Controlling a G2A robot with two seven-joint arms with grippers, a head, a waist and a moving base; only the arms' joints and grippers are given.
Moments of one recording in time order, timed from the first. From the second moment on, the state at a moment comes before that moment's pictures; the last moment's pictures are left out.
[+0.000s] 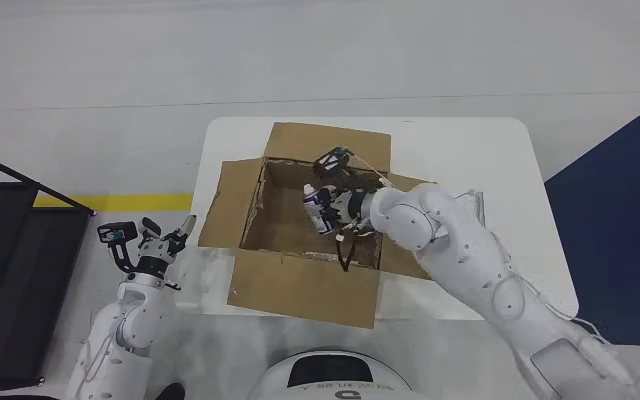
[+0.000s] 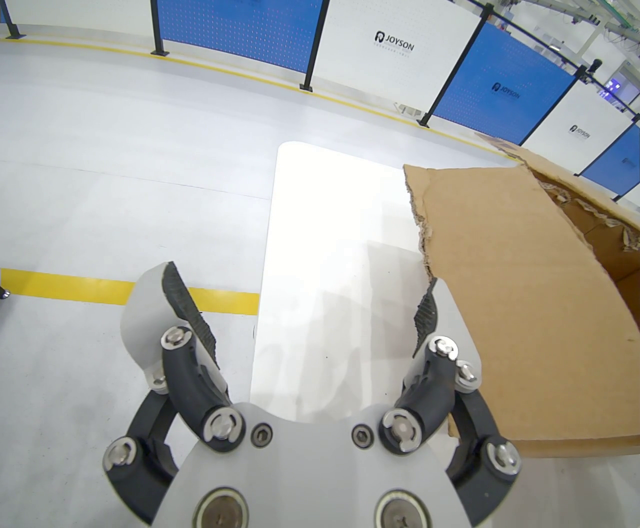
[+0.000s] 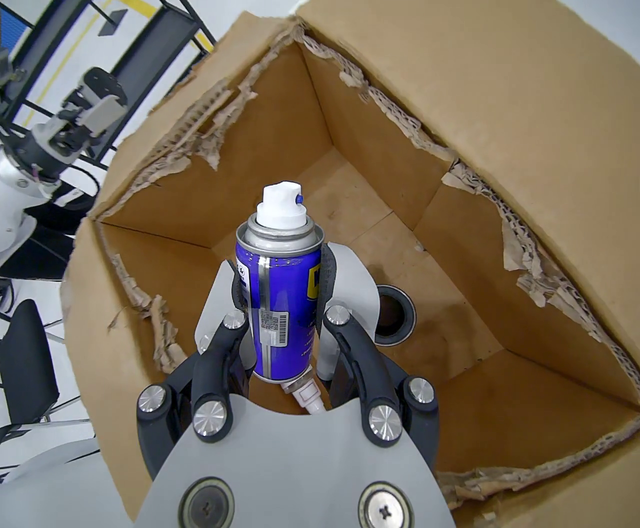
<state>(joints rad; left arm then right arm) 1.83 -1.23 -1.72 -1.60 0.94 -0.27 0.09 -0.98 -1.15 0.80 -1.69 -0.70 0.05 0.91</state>
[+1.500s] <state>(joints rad) 1.83 -1.23 -1.72 -1.60 0.94 -0.27 0.09 -1.43 -1.02 1.76 -1.81 -0.95 -0.01 1.18</state>
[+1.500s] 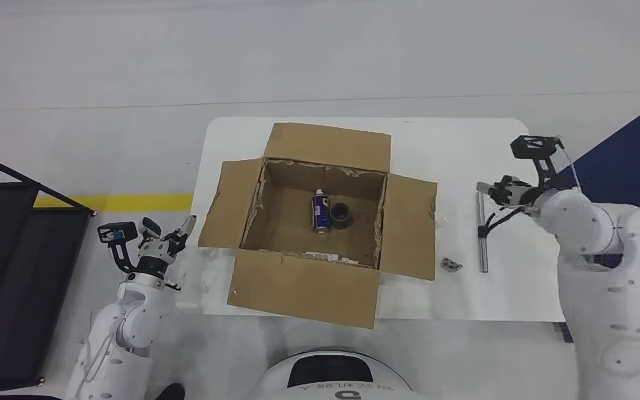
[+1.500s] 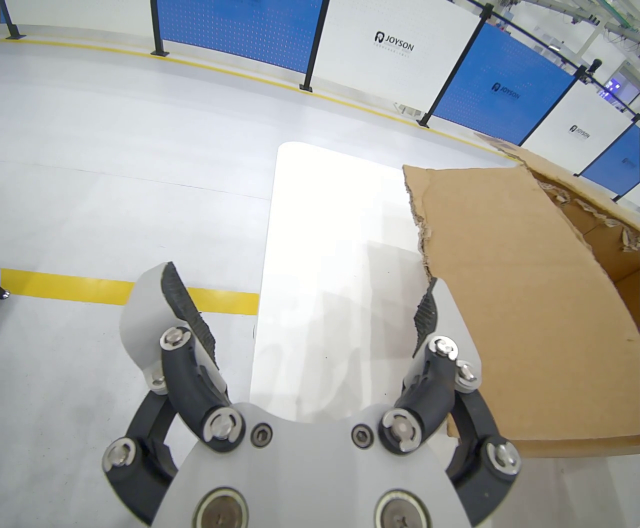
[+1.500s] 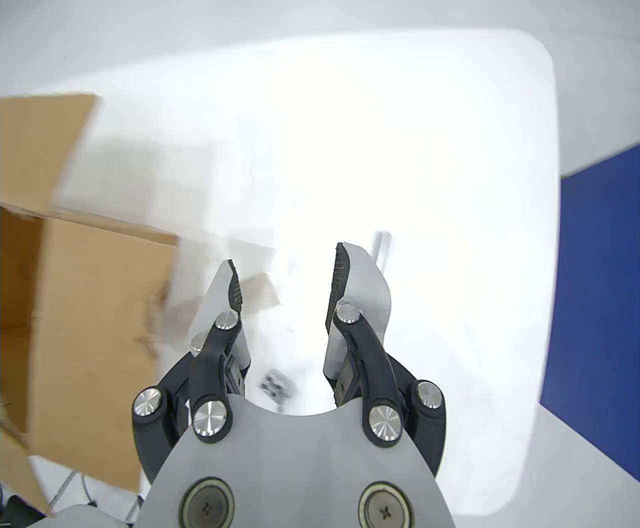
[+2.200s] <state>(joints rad) 1.83 -1.23 -1.72 -1.60 0.94 -0.27 0.09 -1.33 -1.02 1.60 -1.47 -1.11 -0.10 1.25</state>
